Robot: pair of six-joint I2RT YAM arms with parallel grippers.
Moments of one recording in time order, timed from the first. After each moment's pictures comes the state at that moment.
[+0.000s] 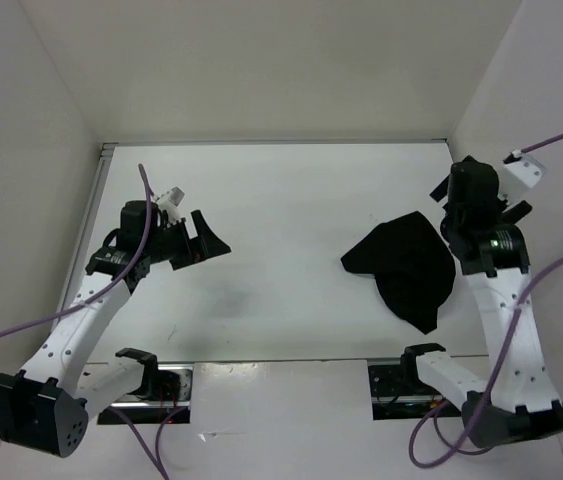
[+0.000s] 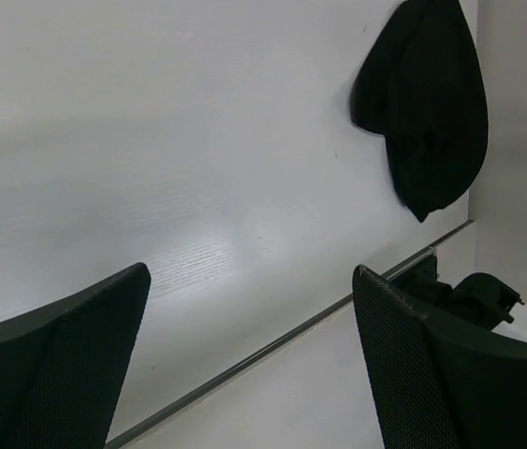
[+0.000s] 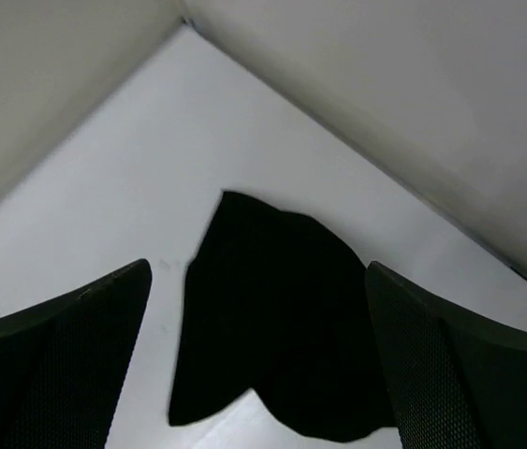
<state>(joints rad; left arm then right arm) -0.19 0.99 0.85 -0.52 0.47 -0.58 0.11 1.00 1.37 -0.88 0.75 0.60</state>
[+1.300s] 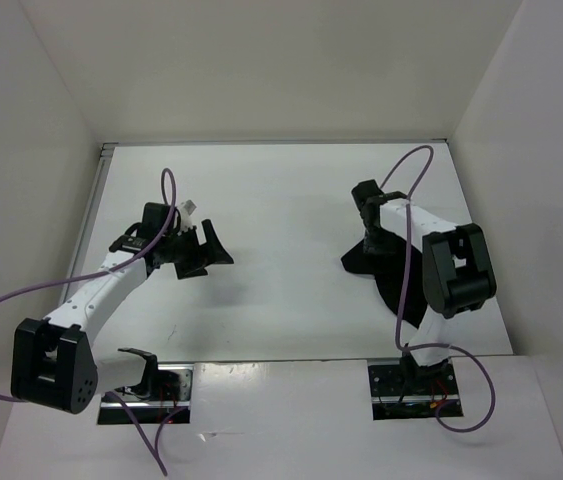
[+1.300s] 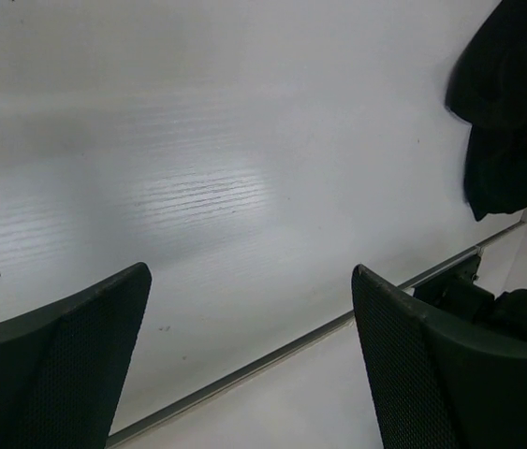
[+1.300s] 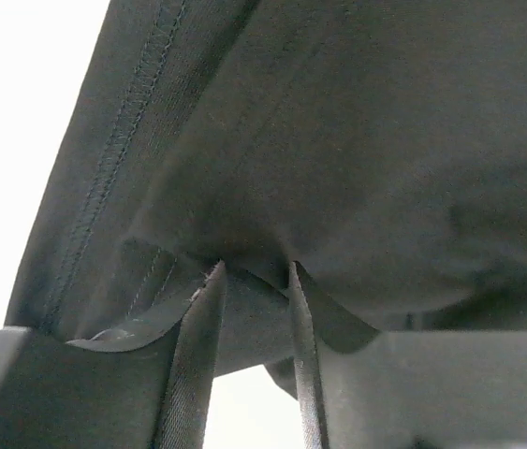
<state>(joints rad) -0.19 1.22 0.81 -0.51 0.44 -0.57 0.25 1.74 1.15 -0.78 0.40 0.49</state>
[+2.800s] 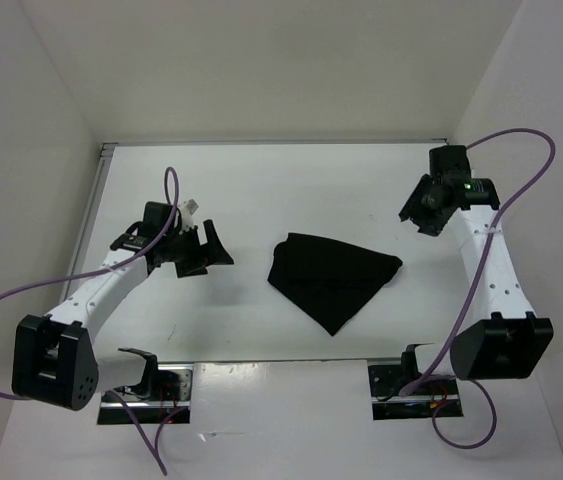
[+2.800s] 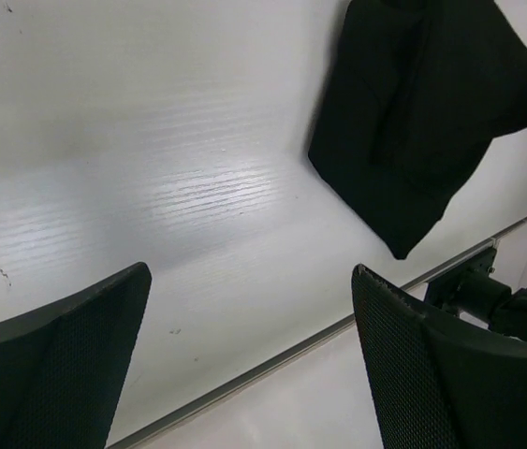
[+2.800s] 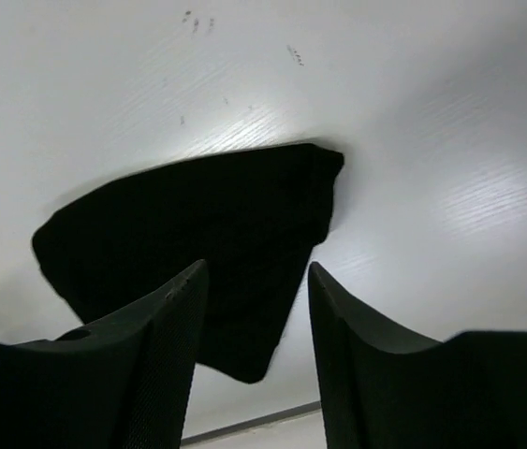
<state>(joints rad) -0.19 1.23 0.82 -0.51 0.44 -0.53 -0.01 1.33 1.39 -1.06 0.12 0.57</state>
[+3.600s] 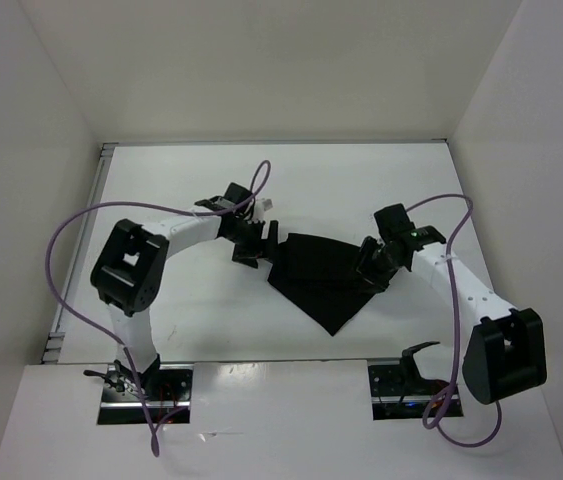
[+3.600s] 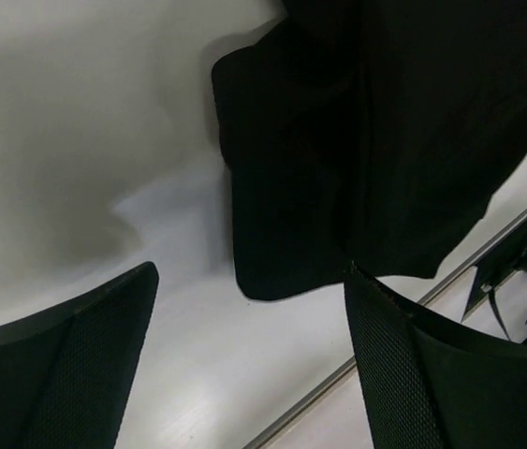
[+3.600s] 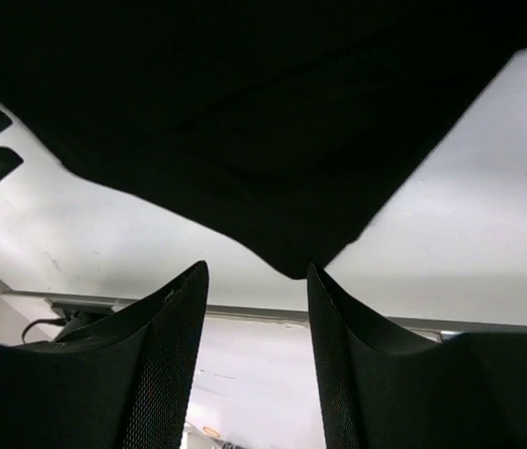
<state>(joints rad) -0.45 1.85 1.24 -0.48 0.48 -0.39 0.26 1.24 0.89 -0.85 -0.22 0.79</state>
